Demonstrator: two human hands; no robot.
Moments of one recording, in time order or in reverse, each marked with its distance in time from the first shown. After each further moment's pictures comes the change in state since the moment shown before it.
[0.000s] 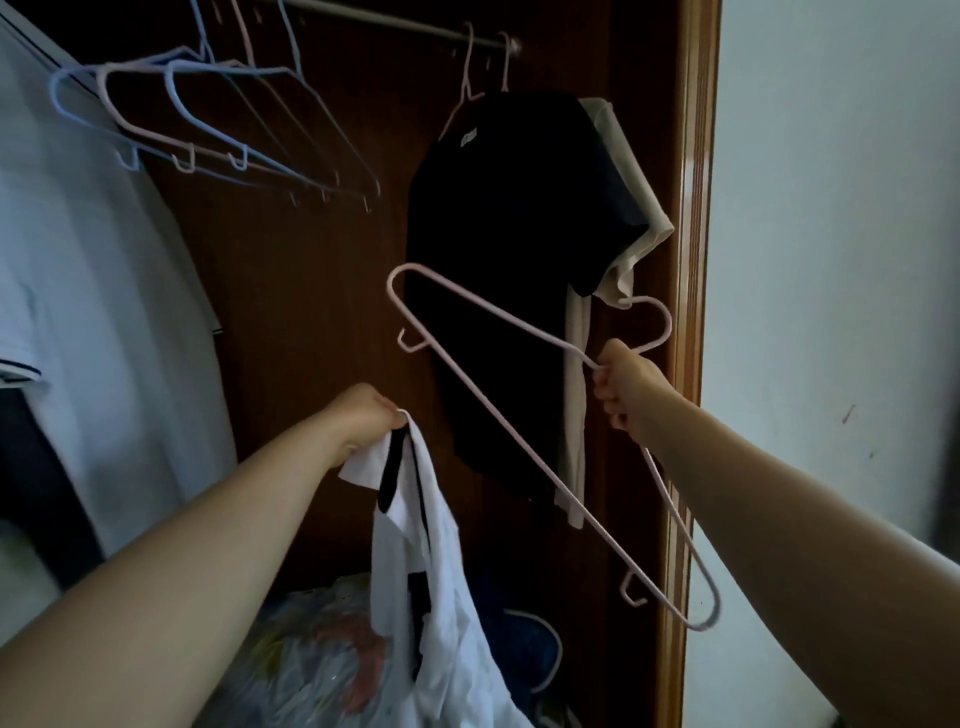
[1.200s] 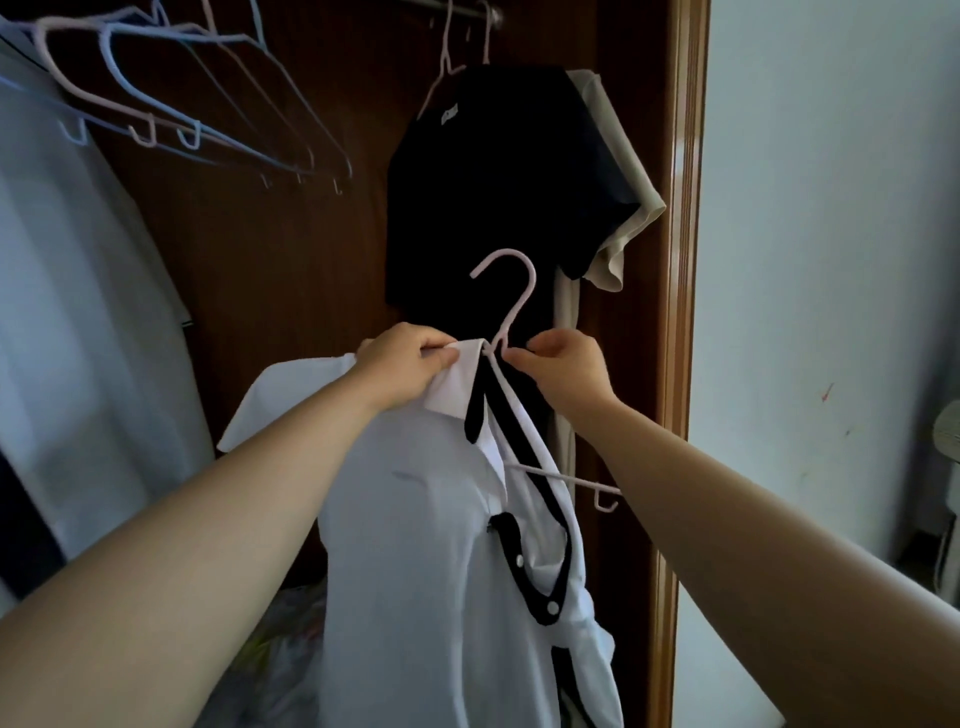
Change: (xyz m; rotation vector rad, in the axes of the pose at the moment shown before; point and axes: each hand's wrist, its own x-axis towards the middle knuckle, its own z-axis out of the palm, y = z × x) left_hand 0.019 0.043 0.014 0.223 0.063 0.520; right_hand 0.007 0.019 0.052 -0.319 0.139 -0.510
